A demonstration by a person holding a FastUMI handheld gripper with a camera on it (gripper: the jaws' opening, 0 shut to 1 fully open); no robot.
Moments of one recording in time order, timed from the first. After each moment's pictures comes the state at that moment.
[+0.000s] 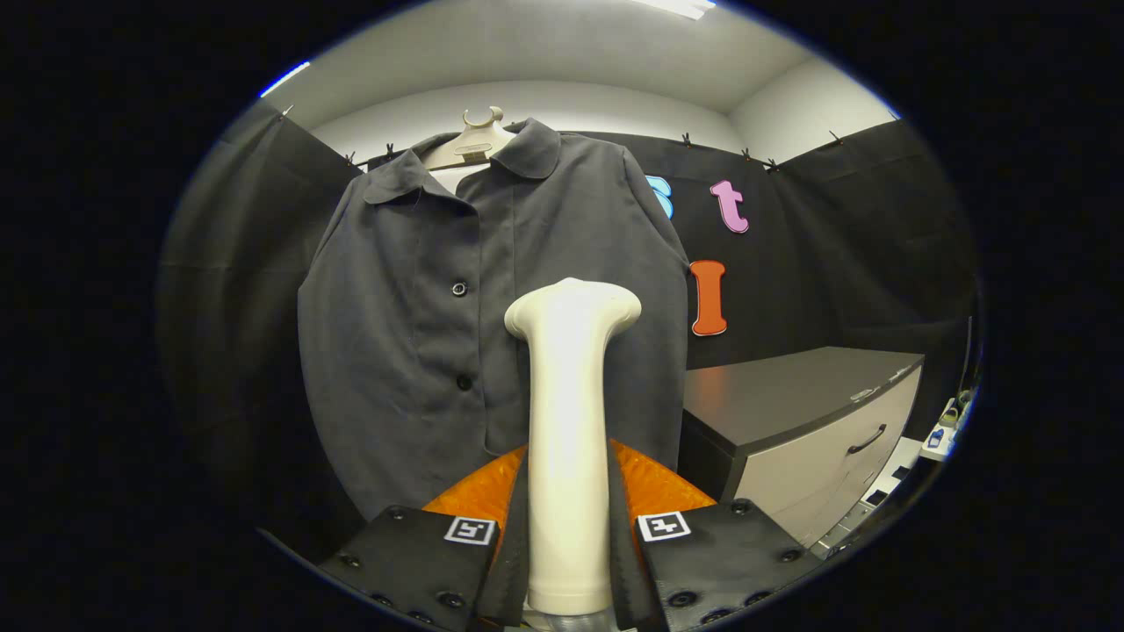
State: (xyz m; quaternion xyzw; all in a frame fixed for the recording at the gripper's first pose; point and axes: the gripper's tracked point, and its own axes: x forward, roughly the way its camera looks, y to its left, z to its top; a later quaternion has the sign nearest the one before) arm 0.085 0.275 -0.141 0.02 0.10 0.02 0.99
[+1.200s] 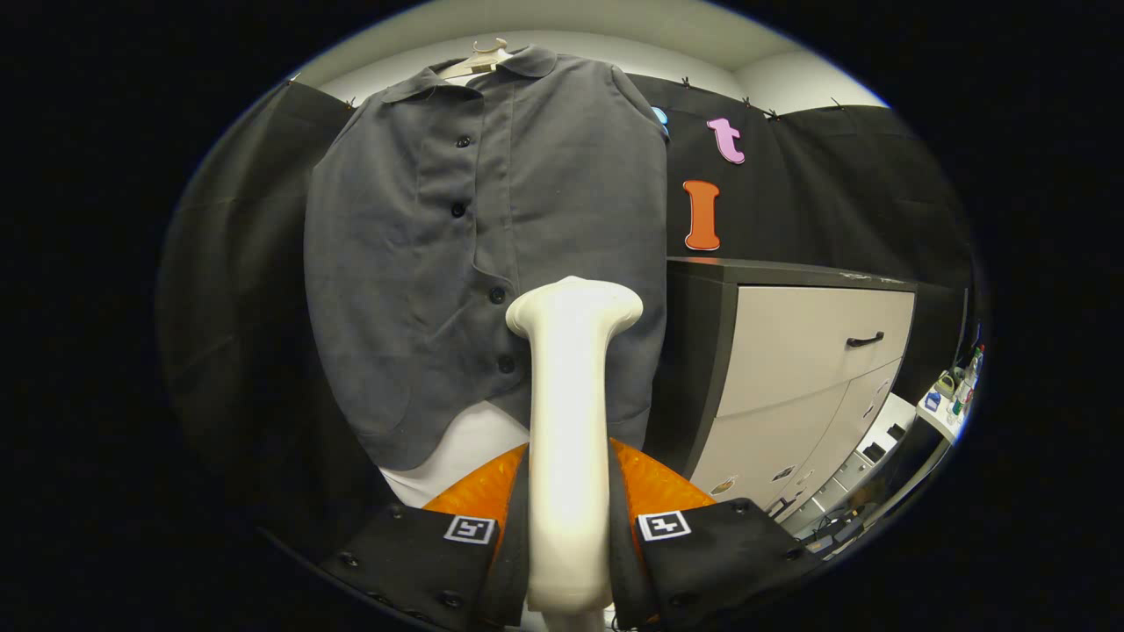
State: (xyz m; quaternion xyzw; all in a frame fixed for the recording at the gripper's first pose) arm 0.009 0.260 -0.268 0.01 0.23 0.01 0.97
